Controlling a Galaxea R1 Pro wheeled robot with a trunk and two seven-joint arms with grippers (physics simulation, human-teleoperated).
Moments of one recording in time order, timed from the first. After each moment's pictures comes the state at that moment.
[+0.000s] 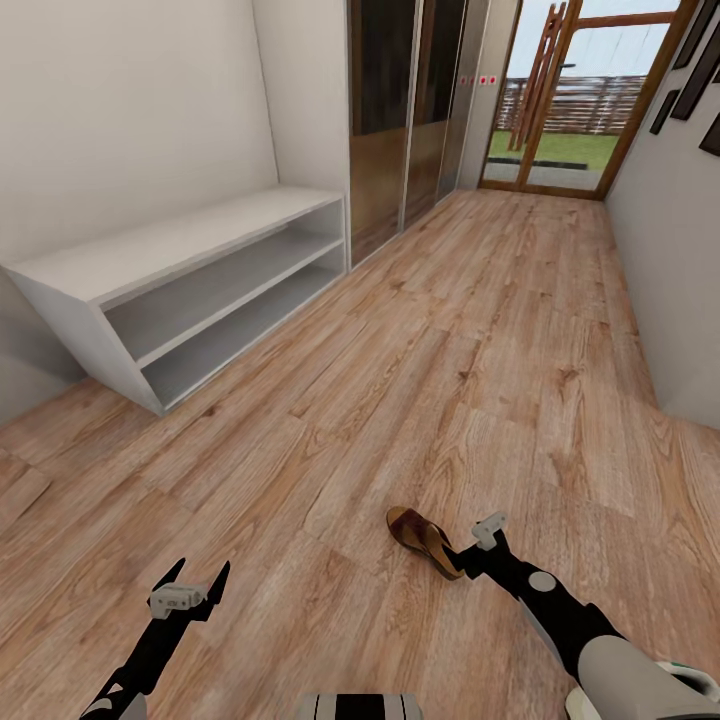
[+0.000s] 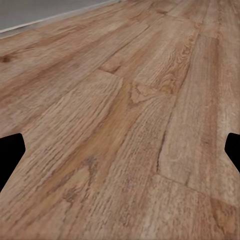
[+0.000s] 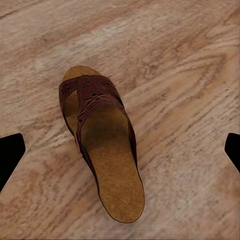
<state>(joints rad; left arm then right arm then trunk) -0.44 0.15 0.23 -0.29 0.25 -0.83 -0.59 -0.66 -0.12 0.11 -0.37 0.18 -0.24 0.32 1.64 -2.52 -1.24</state>
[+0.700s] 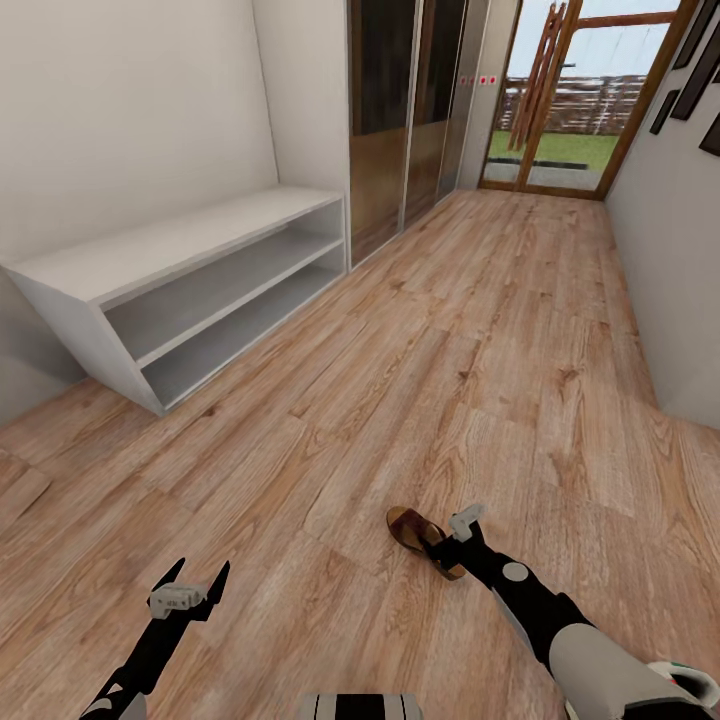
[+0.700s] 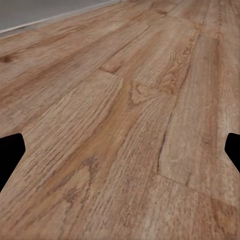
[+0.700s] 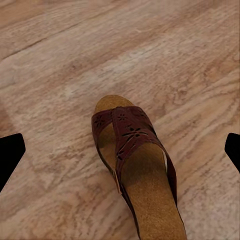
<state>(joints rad) -0.44 0.15 0.23 -0.29 0.25 -0.83 -0.59 -0.69 -0.05 0.12 -0.36 0.18 -0.24 0.31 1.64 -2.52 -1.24</state>
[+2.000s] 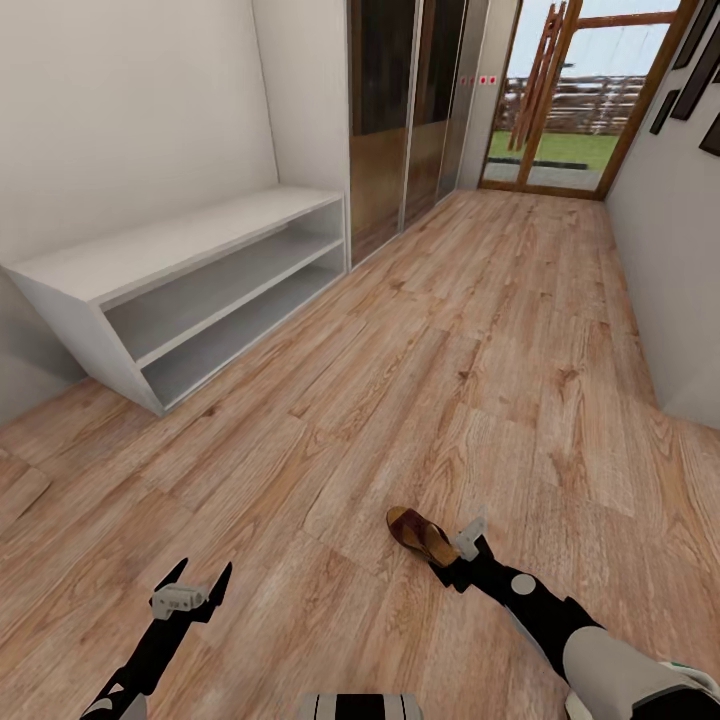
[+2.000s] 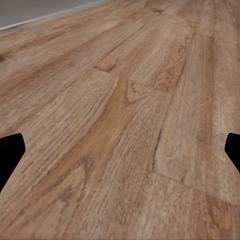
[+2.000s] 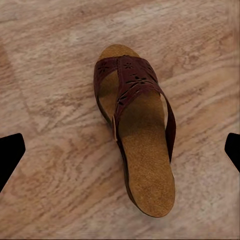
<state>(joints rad) -0.44 0.15 0.23 -0.29 0.24 -0.83 -0.60 -0.71 -0.10 0.30 -0.26 0.18 -0.26 0.29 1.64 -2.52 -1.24</state>
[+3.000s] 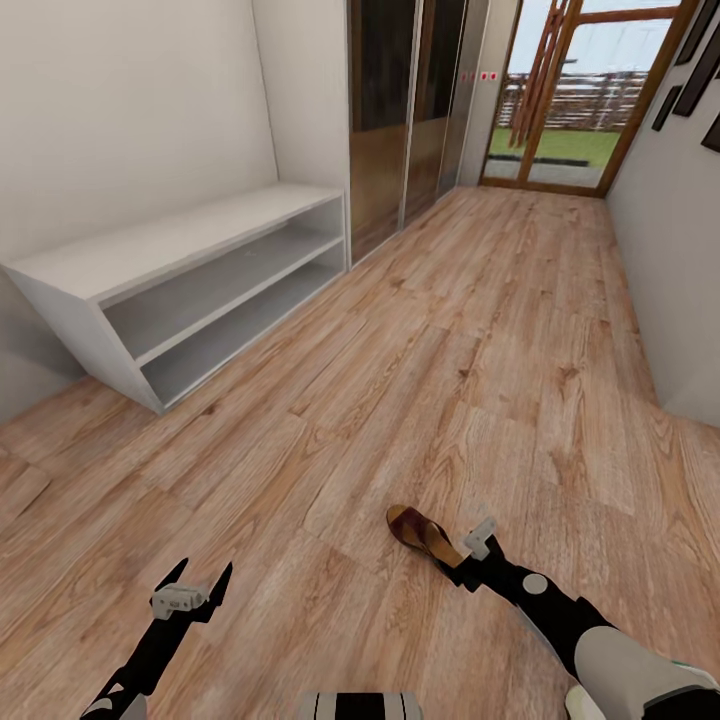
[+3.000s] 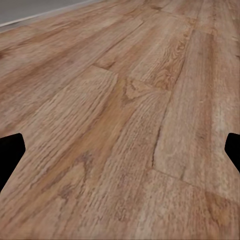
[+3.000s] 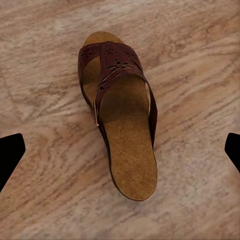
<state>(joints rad) -0.44 0.15 0.23 -0.29 0.24 -0.83 -0.60 -0.71 -0.13 0.29 -0.26 0.17 -0.26 0.30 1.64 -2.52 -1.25</state>
